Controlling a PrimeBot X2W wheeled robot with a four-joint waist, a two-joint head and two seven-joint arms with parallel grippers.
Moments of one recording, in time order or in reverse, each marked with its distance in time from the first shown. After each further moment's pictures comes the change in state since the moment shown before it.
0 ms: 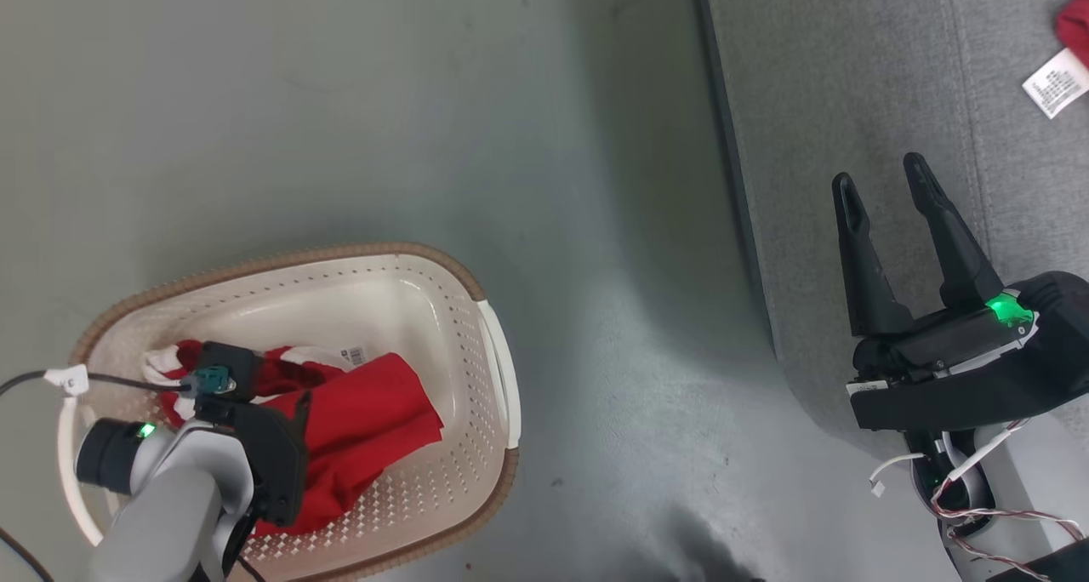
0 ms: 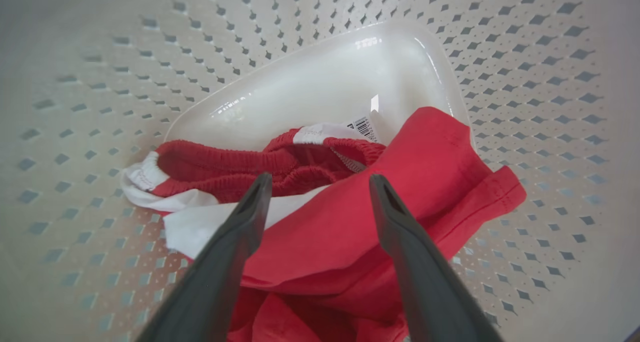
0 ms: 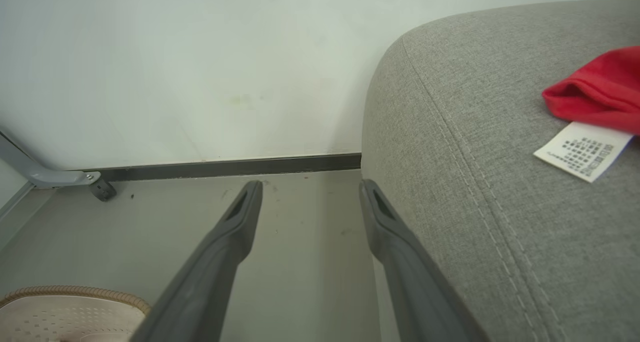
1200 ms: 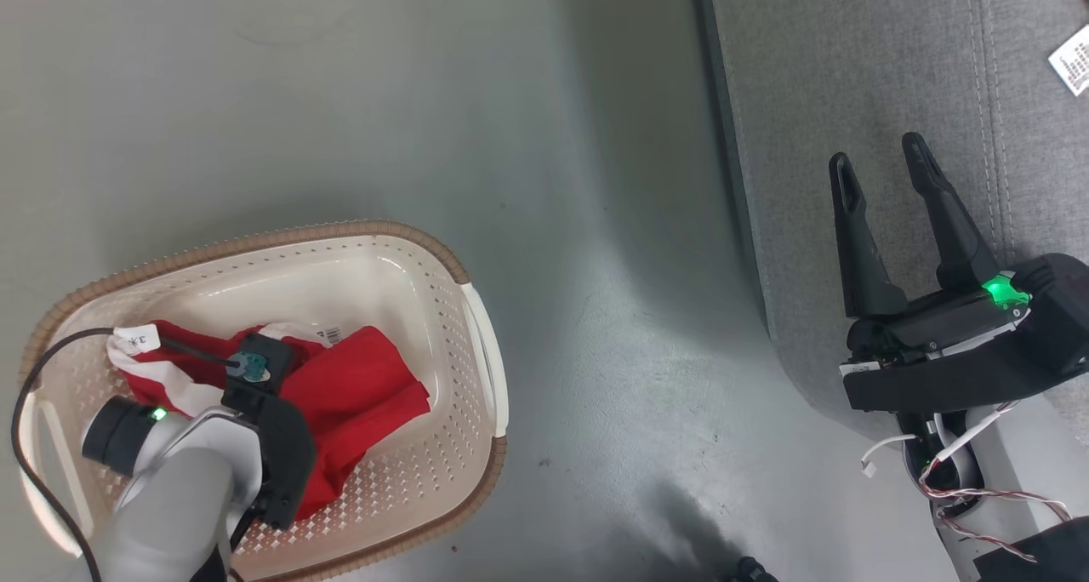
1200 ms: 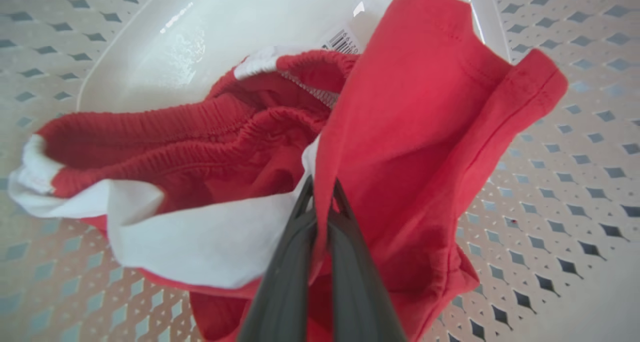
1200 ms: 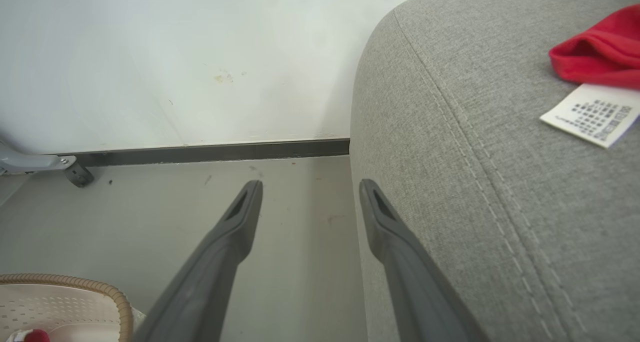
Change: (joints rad) left arm -0.112 -0.030 -0.140 0.174 0.076 -0.035 0.102; right arm -0.041 0.030 -0.018 0.037 -0.044 0.015 -0.008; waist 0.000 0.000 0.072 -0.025
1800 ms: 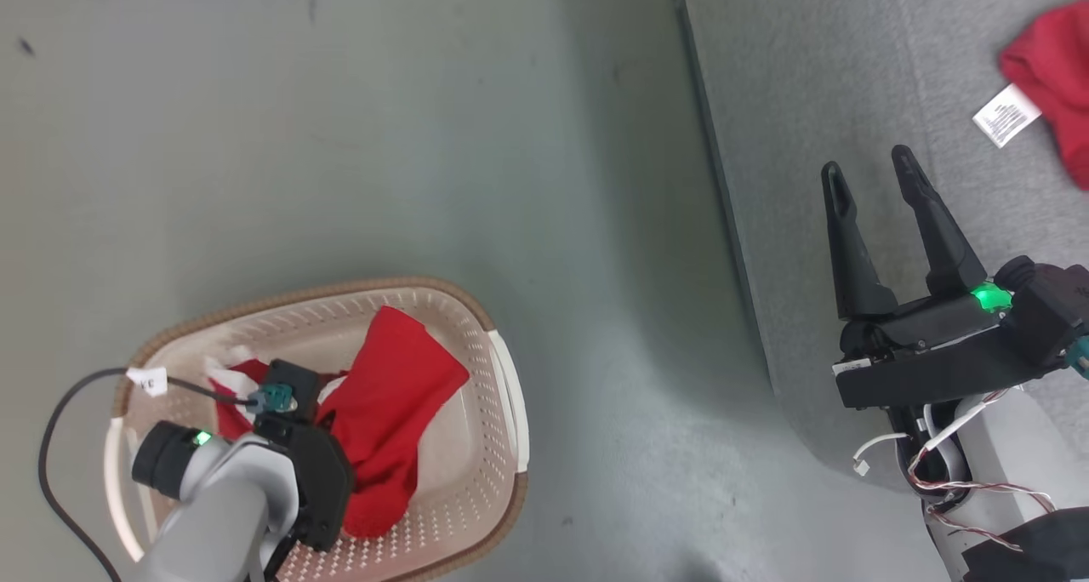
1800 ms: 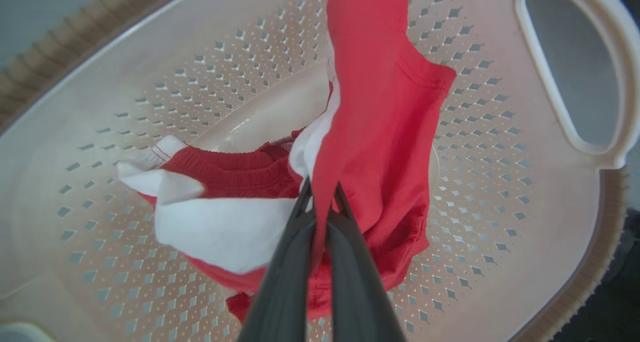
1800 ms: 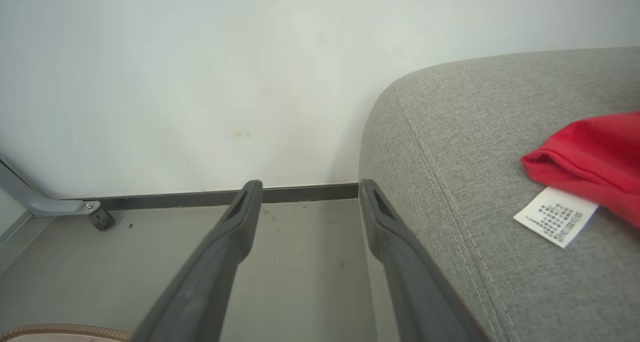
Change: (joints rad) left arm 0.060 -0.038 -0.008 -0.041 -0.078 -0.007 -0.142; right arm -0.018 0.023 -0.004 0.079 -0.001 0.003 0.001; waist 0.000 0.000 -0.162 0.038
